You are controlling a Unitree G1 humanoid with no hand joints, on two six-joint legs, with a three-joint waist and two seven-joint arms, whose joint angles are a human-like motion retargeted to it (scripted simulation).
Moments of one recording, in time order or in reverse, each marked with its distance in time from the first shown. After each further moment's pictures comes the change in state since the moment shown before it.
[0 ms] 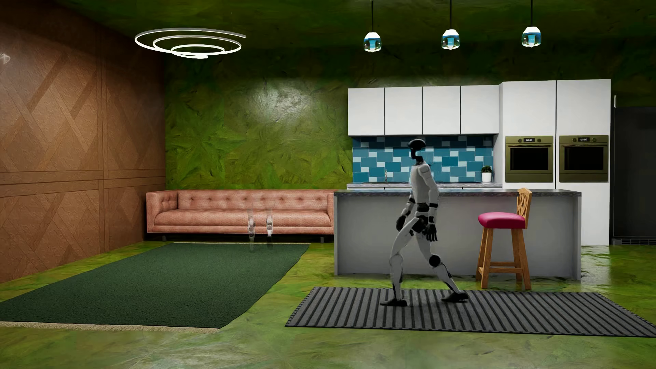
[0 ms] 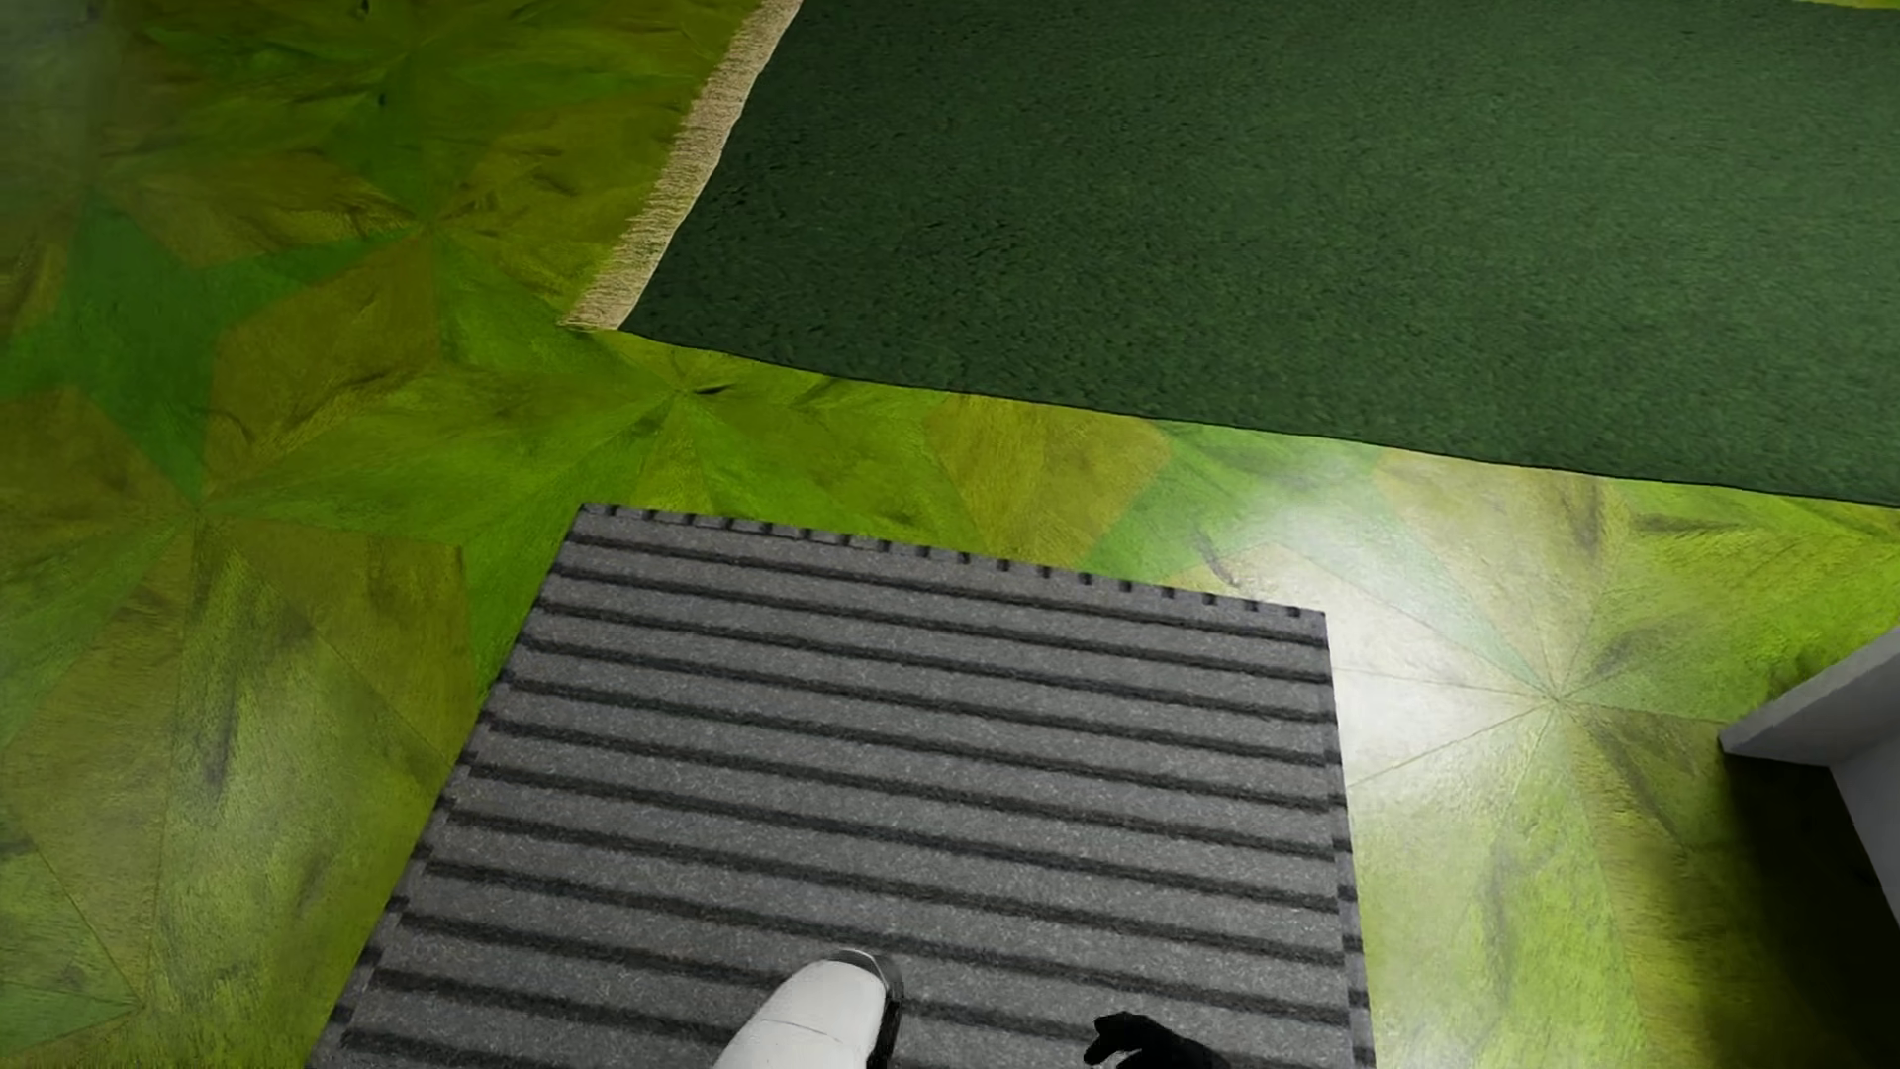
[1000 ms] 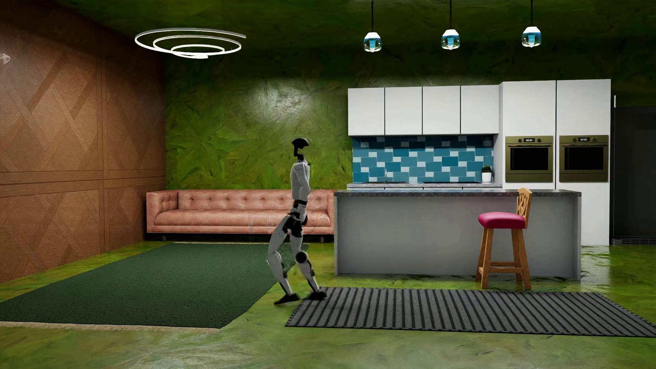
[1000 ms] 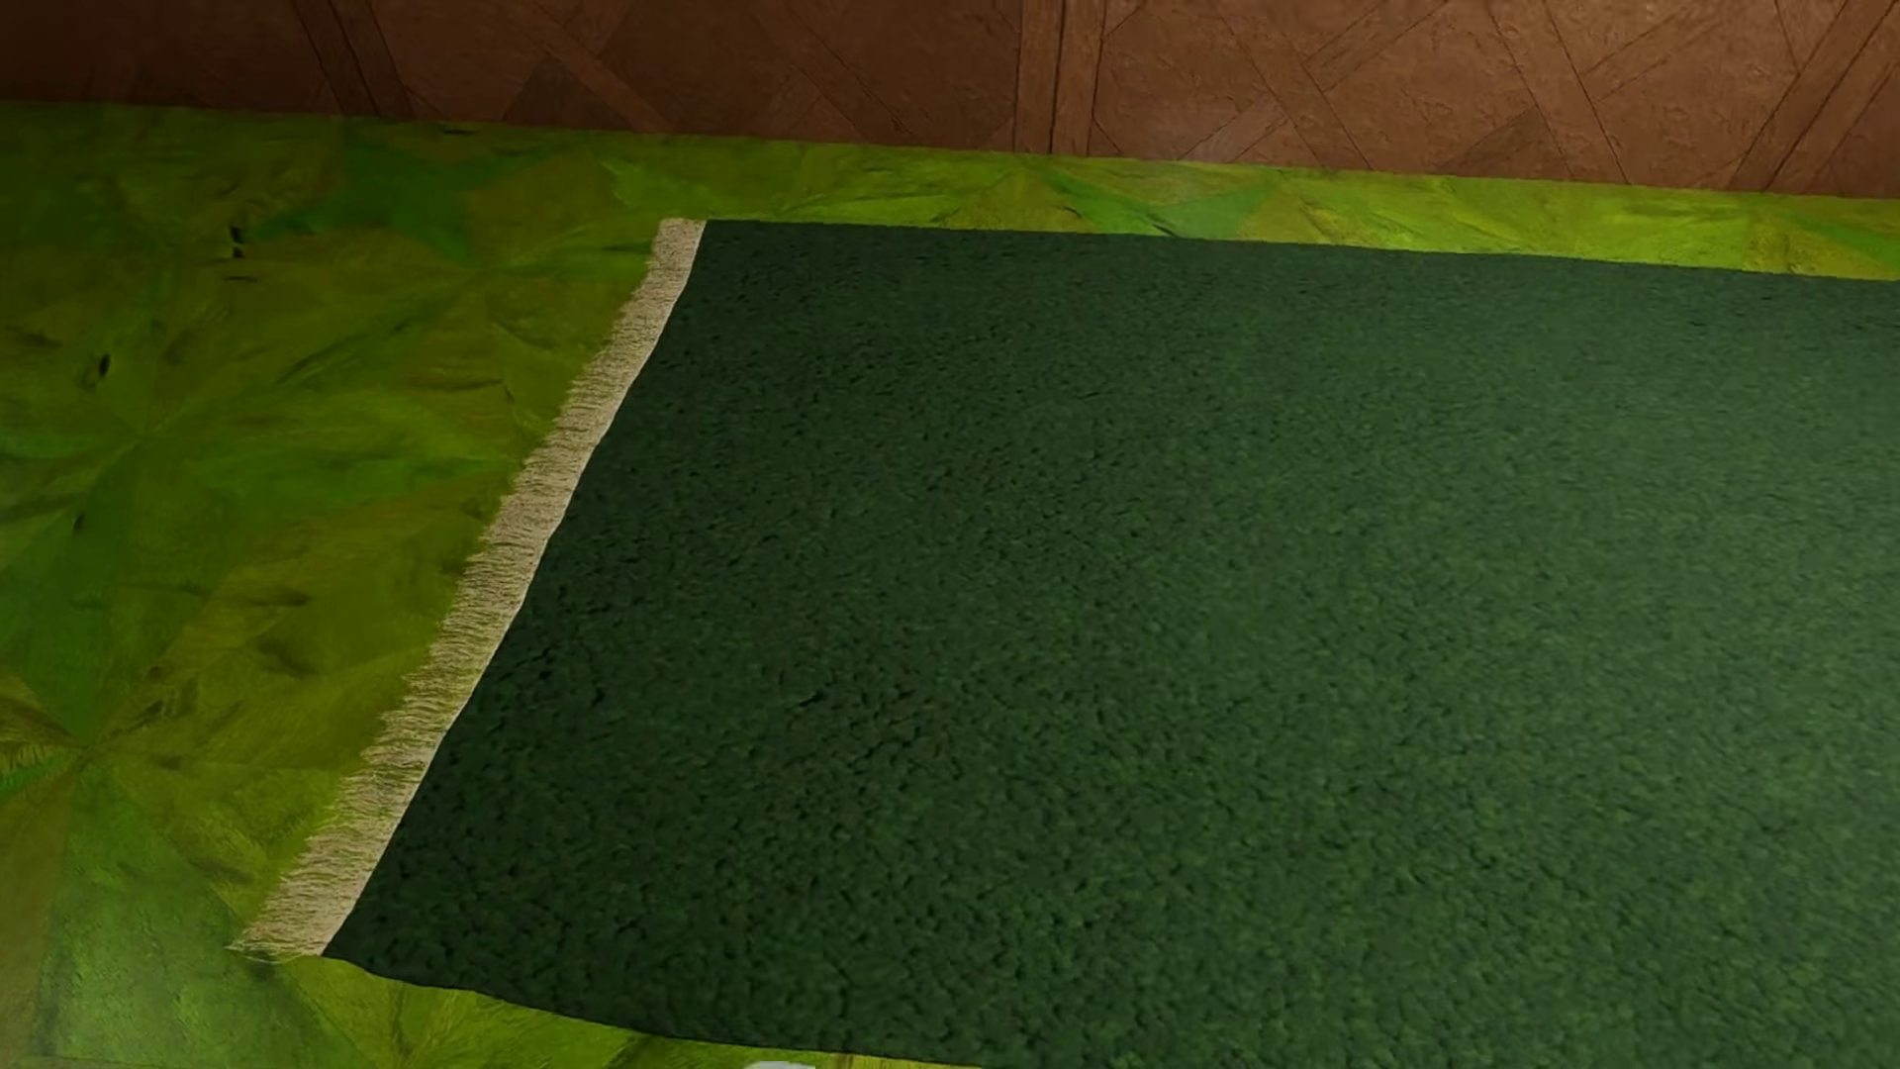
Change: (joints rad) body 0.252 -0.108 -0.093 0.065 0.022 0.028 0.000 0.000 -0.002 0.280 0.049 0.048 0.095 -0.159 0.237 0.013 -0.053 0.000 0.000 0.058 0.103 -0.068 0.037 0.000 0.000 0.000 0.000 0.000 0.000
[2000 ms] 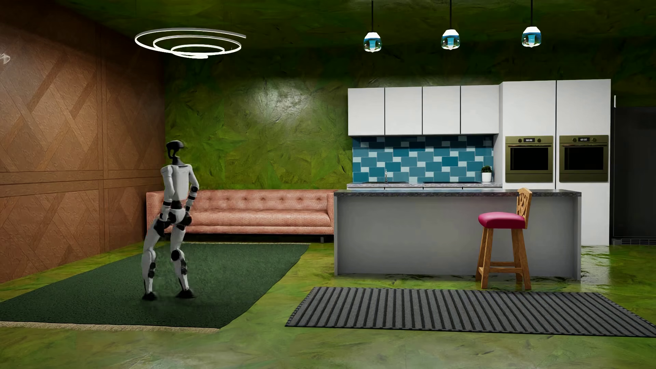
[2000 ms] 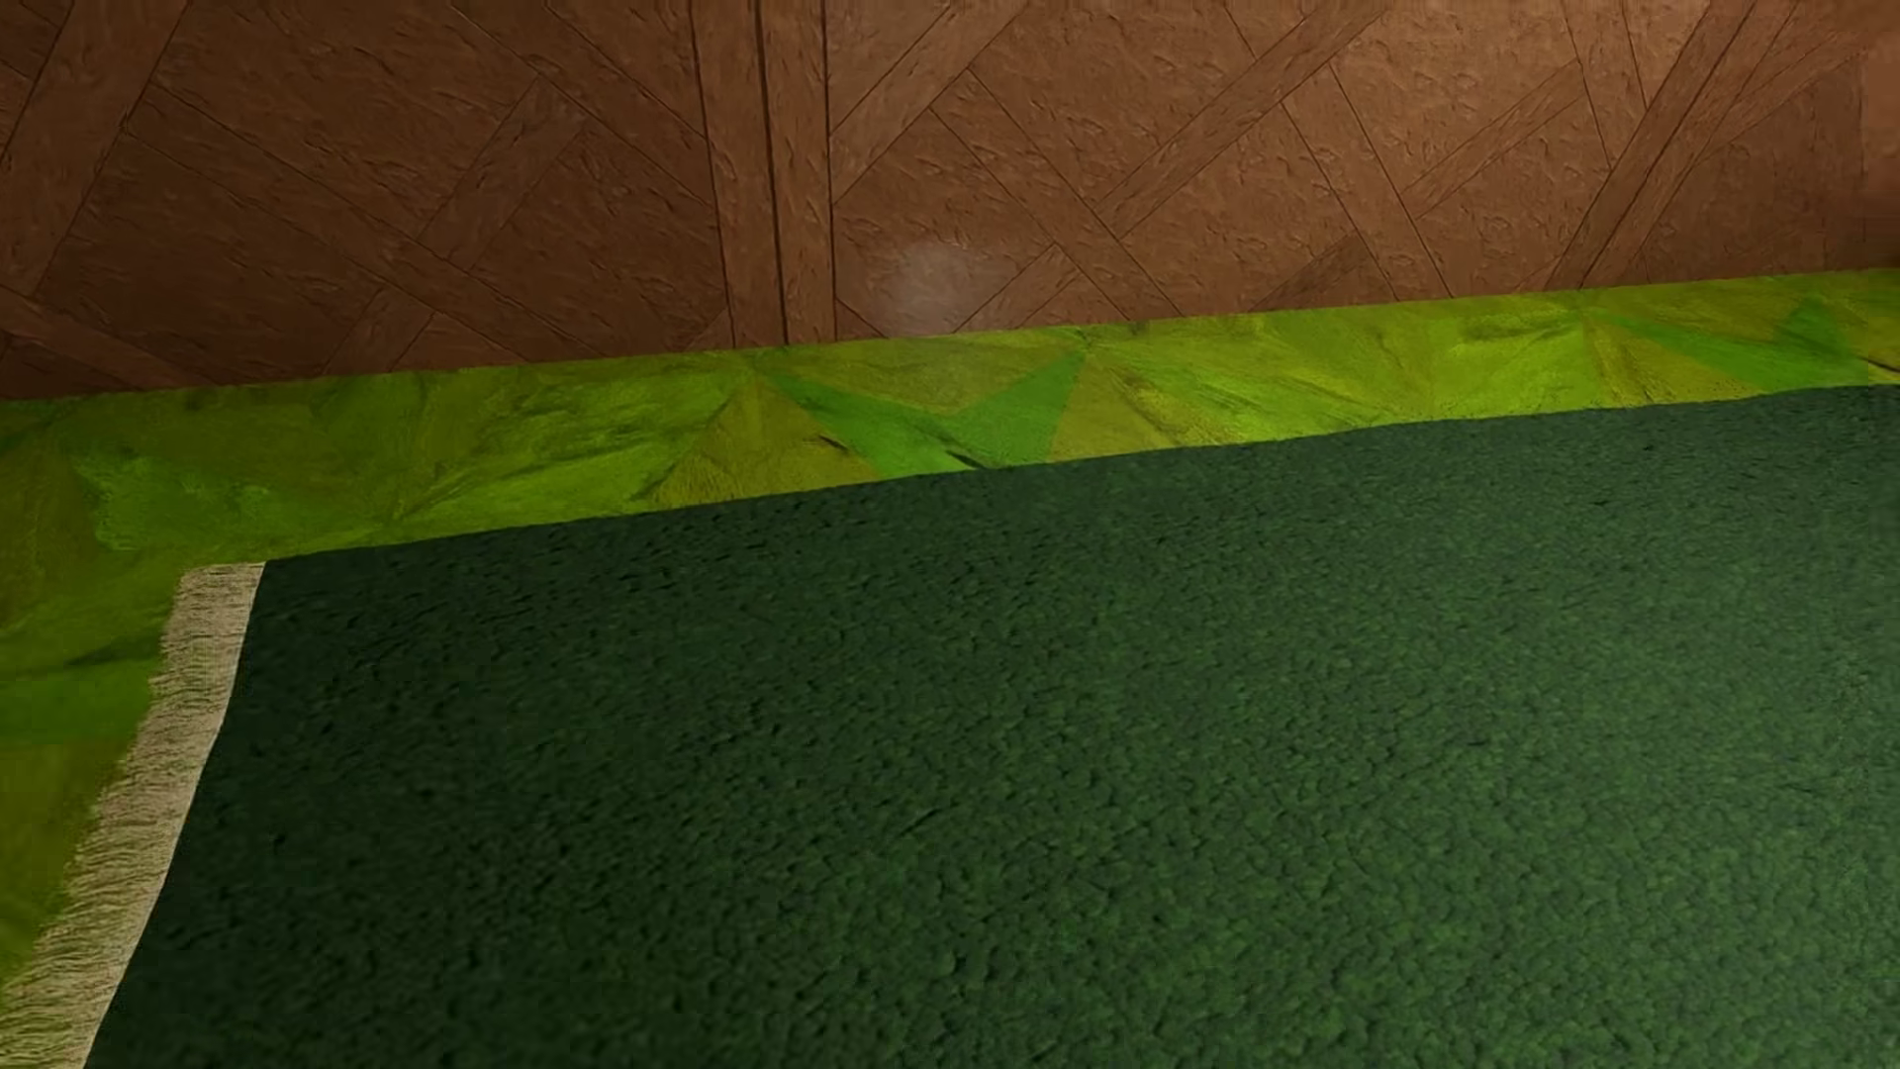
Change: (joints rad) body -0.006 -0.161 -0.018 0.017 0.076 -0.066 0.000 0.000 -0.026 -0.388 0.108 0.074 0.116 0.592 0.093 0.030 -0.014 0.000 0.000 0.133 -0.178 -0.019 -0.030 0.000 0.000 0.000 0.000 0.000 0.000
